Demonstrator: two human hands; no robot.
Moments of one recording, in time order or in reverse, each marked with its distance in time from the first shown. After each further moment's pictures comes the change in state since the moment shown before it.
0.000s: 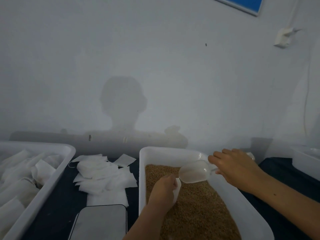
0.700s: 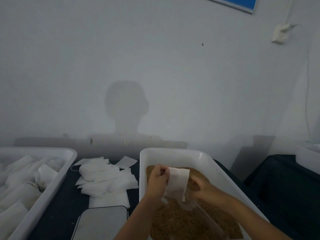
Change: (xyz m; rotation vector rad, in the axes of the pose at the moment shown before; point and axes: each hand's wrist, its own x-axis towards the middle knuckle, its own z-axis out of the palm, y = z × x) left_hand -0.002 0.007 -0.021 -0.925 0.193 -0.252; right_hand 0.022 -0.067 0.086 1.381 -0.292 0.319
